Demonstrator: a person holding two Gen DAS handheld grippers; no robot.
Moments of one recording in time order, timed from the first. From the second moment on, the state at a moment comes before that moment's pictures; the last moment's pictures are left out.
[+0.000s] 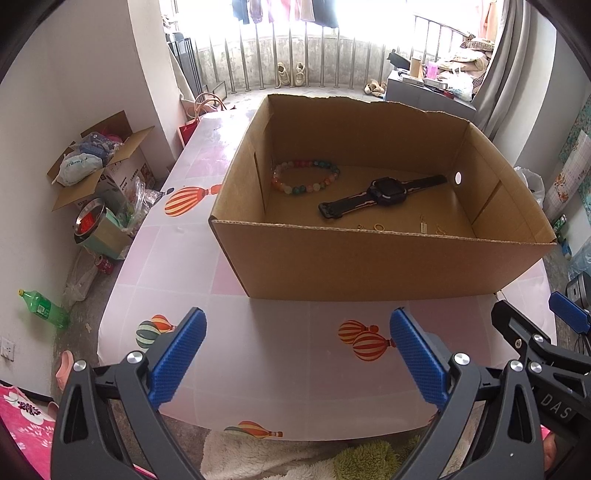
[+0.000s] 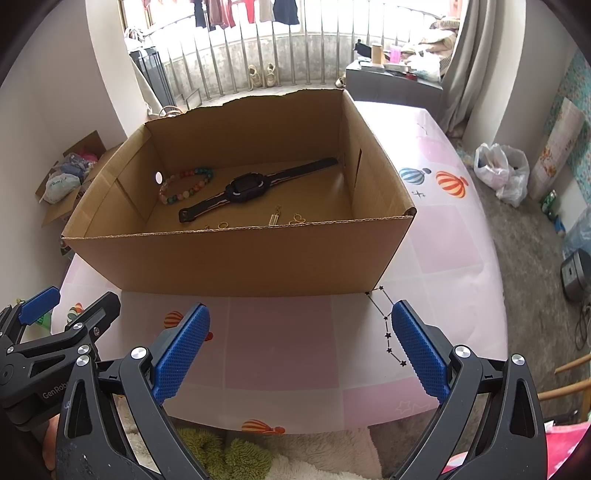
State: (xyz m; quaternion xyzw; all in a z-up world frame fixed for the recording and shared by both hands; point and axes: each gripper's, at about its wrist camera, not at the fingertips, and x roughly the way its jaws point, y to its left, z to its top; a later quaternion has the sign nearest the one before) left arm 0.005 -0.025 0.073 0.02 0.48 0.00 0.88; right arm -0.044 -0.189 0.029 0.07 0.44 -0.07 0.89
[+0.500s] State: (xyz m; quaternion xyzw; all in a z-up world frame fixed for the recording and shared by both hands) left arm 0.005 -0.025 0.073 0.02 0.48 0.00 0.88; right arm -0.044 -0.189 0.028 0.07 0.44 -0.07 0.89
